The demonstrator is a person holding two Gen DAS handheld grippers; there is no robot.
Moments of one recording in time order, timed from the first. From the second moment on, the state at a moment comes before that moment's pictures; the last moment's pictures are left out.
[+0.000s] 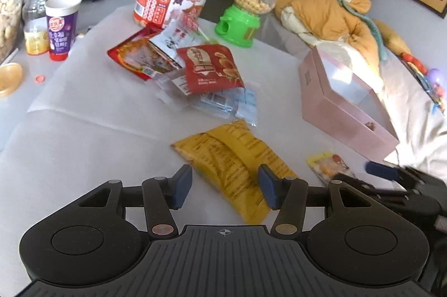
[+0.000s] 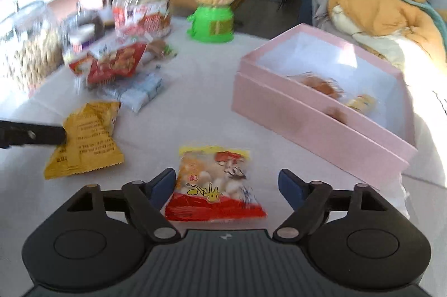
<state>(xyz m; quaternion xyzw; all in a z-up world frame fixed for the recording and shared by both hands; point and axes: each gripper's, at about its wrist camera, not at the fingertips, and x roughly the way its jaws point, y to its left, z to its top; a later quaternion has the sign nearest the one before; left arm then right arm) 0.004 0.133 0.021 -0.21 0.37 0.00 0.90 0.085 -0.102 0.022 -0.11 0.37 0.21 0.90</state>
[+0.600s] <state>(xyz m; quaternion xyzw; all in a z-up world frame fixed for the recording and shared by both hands) 0.085 0.150 0.056 -0.16 0.32 0.12 0.93 0.057 -0.128 0.006 -0.08 0.32 0.20 0.92</state>
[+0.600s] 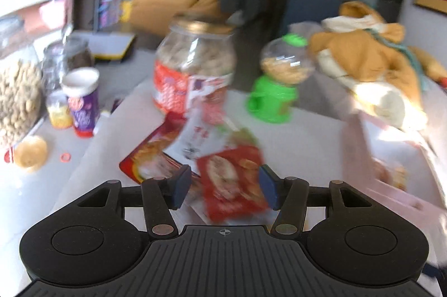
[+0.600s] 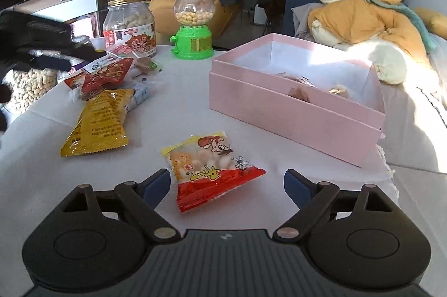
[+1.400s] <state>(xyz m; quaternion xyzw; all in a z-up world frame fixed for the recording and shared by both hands) 0.113 0.118 0.034 -0.10 0.36 0.01 0.93 0.069 -0.132 -0.001 -0.06 0.35 0.19 0.91</state>
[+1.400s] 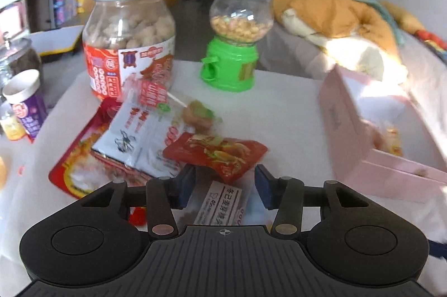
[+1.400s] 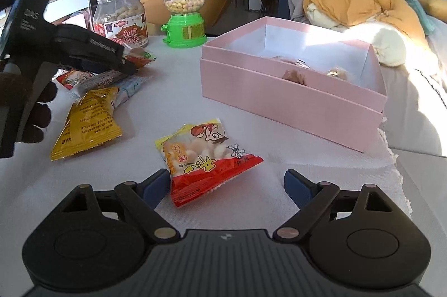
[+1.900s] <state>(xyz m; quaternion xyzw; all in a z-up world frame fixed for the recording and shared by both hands) 0.102 0.144 0.019 -0.11 0.40 -0.05 0.91 0.072 -0.131 -0.002 -0.06 0.36 0.19 0.91</state>
